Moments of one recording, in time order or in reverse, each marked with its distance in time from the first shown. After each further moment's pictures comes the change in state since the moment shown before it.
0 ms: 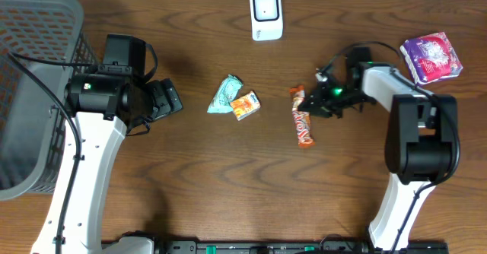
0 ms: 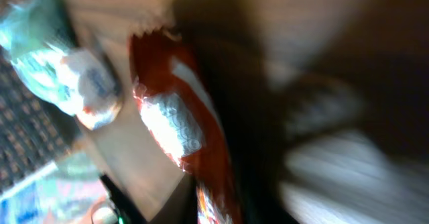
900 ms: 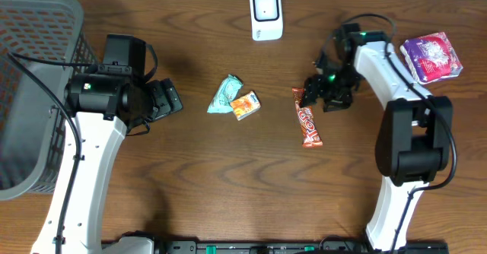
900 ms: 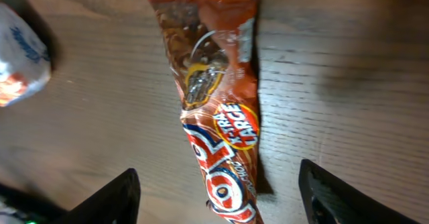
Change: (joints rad) left arm 0.000 0.000 0.000 0.000 0.000 0.000; right arm 0.137 0.000 0.296 -0.389 0.402 -0.092
